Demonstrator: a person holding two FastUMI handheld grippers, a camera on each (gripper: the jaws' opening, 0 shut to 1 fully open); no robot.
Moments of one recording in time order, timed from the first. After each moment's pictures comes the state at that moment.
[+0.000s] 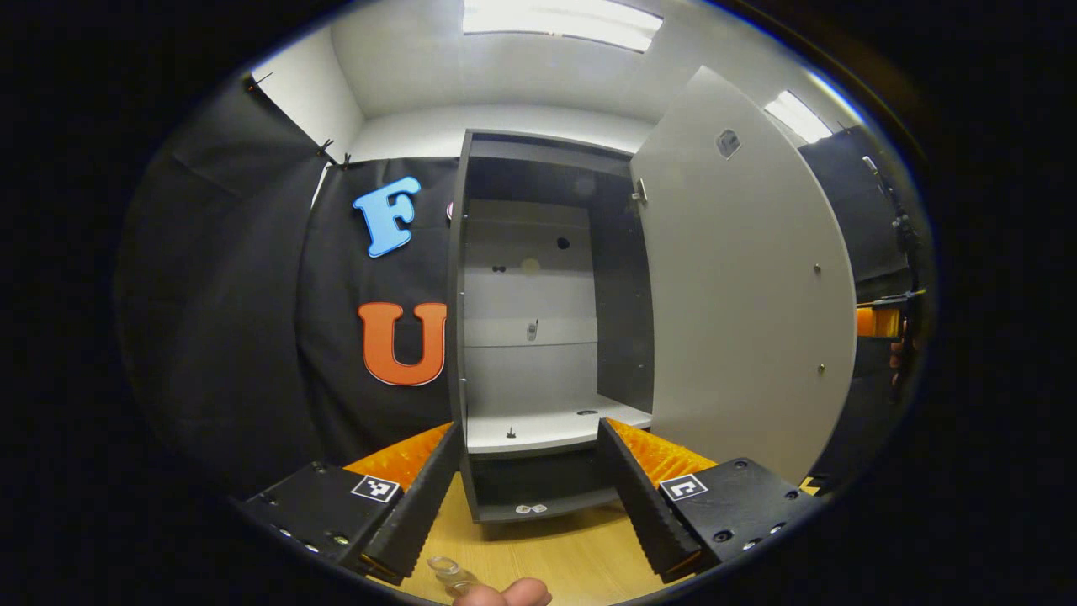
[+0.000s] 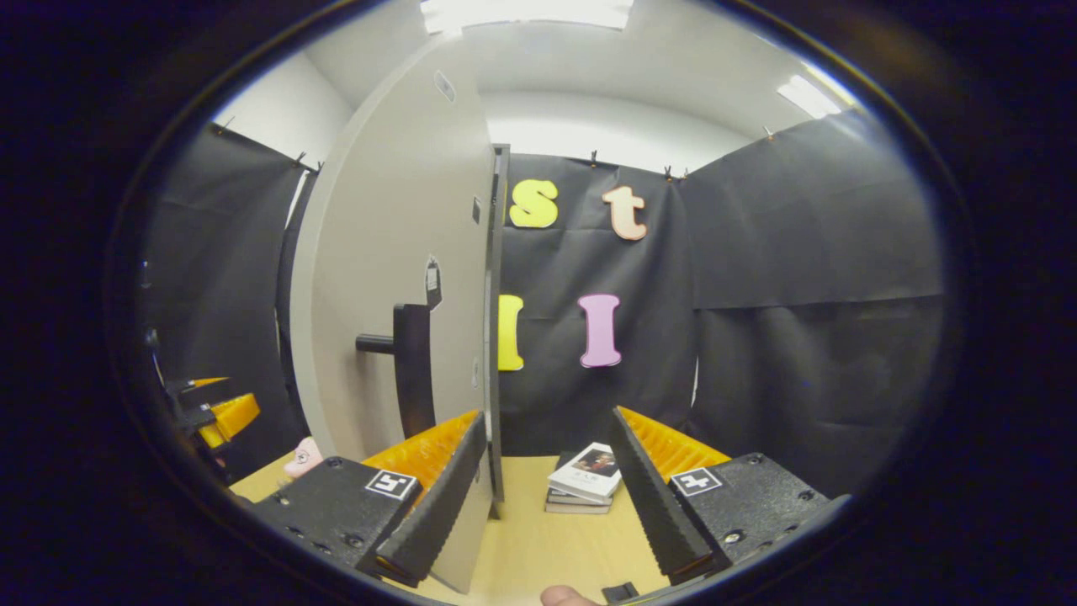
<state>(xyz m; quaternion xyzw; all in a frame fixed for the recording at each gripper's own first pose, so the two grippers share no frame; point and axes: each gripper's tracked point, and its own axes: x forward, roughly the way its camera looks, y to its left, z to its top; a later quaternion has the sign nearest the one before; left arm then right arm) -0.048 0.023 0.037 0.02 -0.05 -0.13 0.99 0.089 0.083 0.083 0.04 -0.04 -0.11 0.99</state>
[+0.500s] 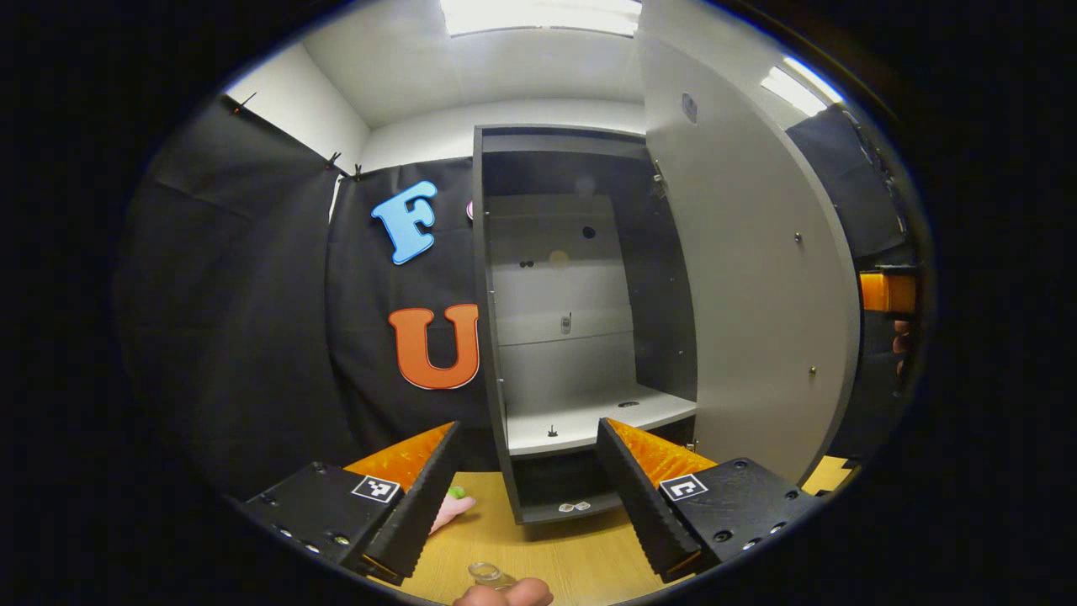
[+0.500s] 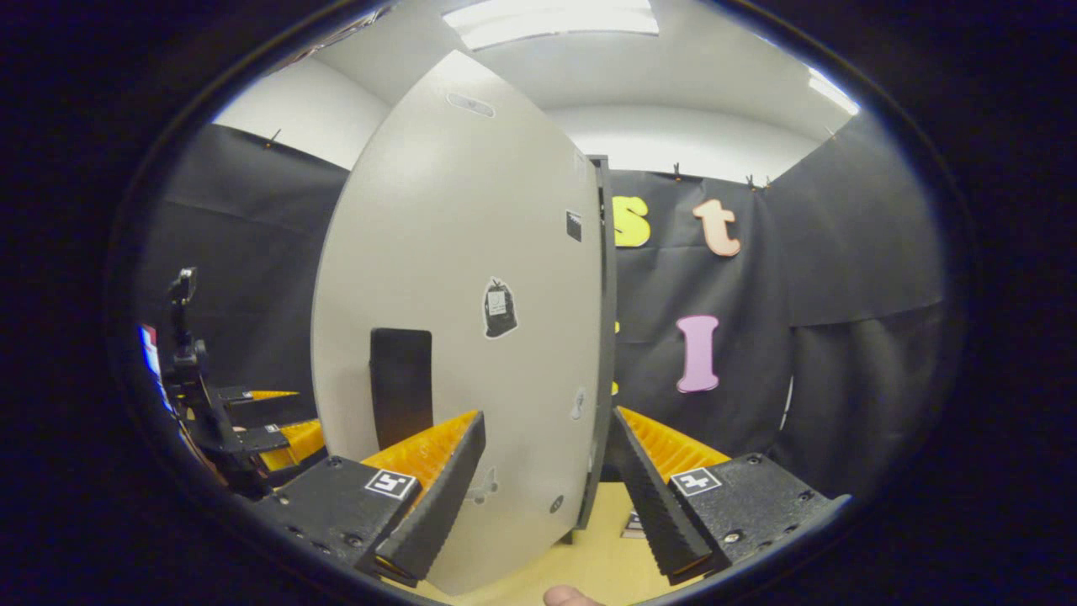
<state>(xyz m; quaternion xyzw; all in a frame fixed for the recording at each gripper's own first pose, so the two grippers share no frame) -0.037 0.047 0.035 0.06 -0.04 -0.07 1.00 0.149 0.176 0.109 0.03 -0.08 0.05 1.00</state>
